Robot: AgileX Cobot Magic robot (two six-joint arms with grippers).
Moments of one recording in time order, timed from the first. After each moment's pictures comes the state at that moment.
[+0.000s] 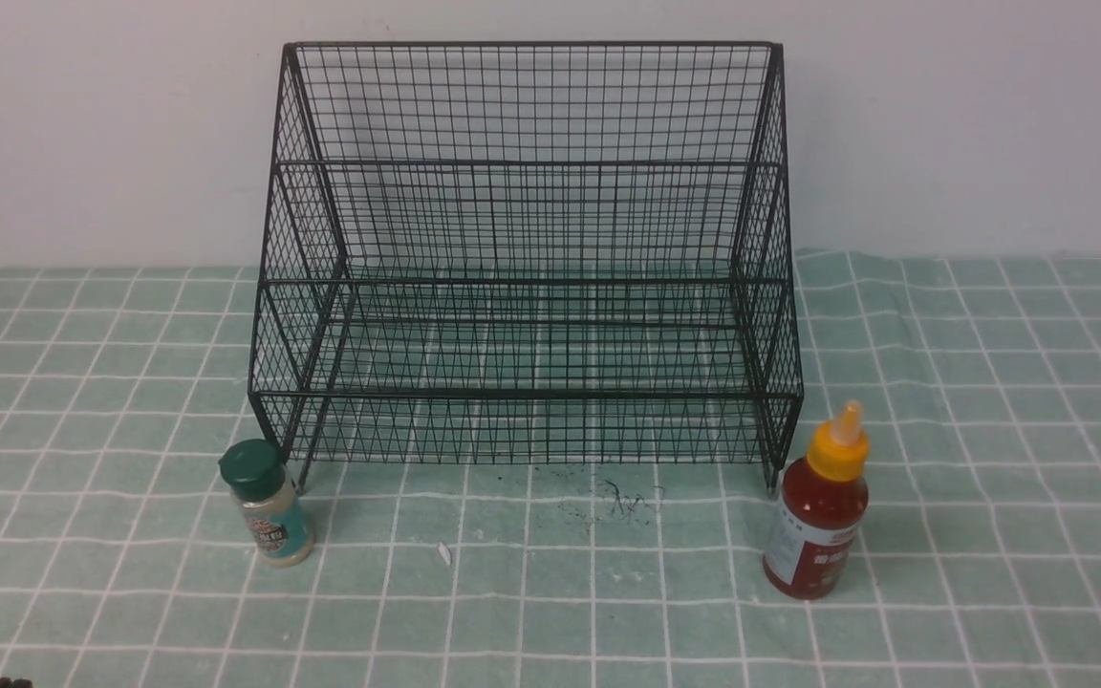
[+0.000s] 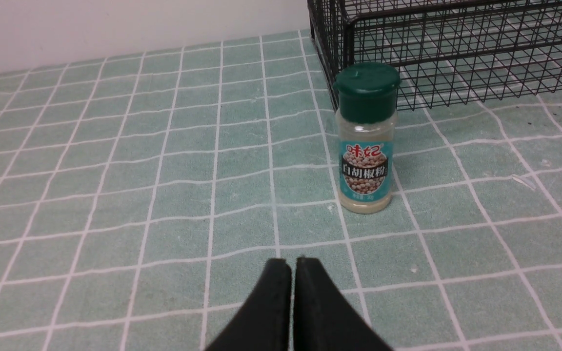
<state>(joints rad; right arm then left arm) 0.00 -0.01 0.02 0.80 -0.11 0.12 -0.05 -0.01 0.03 -0.07 0.37 0.12</state>
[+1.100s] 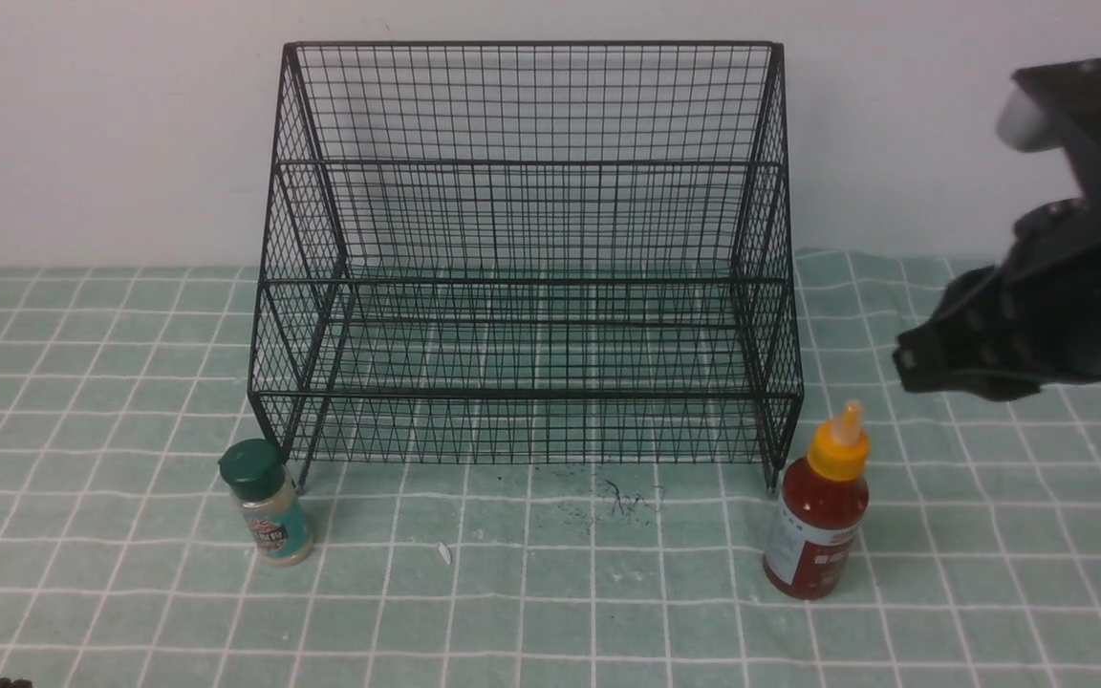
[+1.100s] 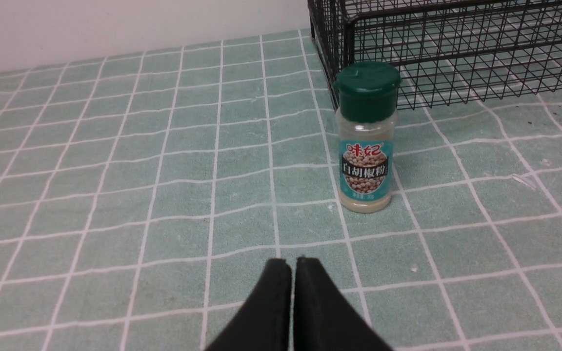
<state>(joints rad) 0.37 1.30 -1.16 0.18 1.00 -0.06 -0.05 -0.01 0.03 -0.07 0.37 0.12</state>
